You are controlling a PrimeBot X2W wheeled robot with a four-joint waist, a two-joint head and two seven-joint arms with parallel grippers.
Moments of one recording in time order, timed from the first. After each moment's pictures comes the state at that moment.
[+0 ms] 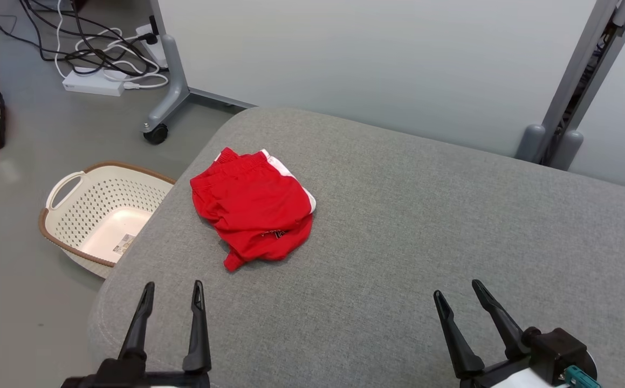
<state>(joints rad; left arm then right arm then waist) 0.15 0.05 -0.18 -0.04 -0.16 0.15 -0.26 0.03 -0.06 0.24 0.16 0.23 0.13 -0.26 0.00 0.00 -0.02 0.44</state>
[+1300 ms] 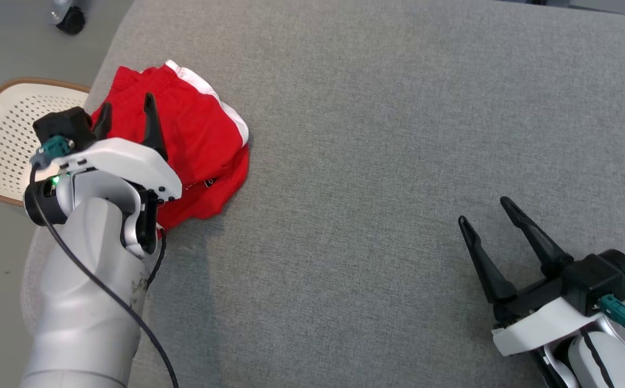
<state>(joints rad) -0.74 0.05 -0.05 0.77 -0.36 0.07 -0.12 -0.19 -0.26 0.30 0.13 0.22 0.13 -0.26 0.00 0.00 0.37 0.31</state>
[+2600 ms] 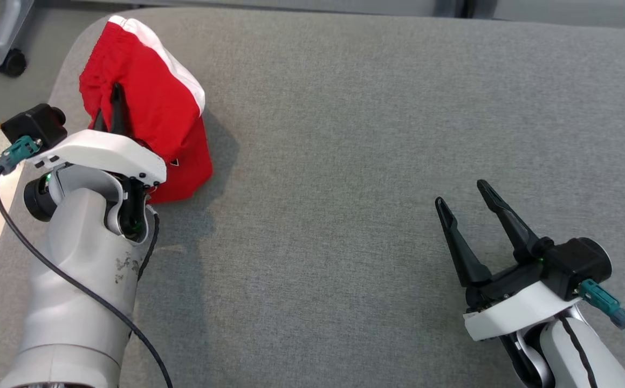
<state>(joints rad) -0.89 0.06 -0.01 1.07 -0.52 -0.07 -0.26 -0.27 -0.18 0.32 0.15 0.25 0.13 -0.26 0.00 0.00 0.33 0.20</state>
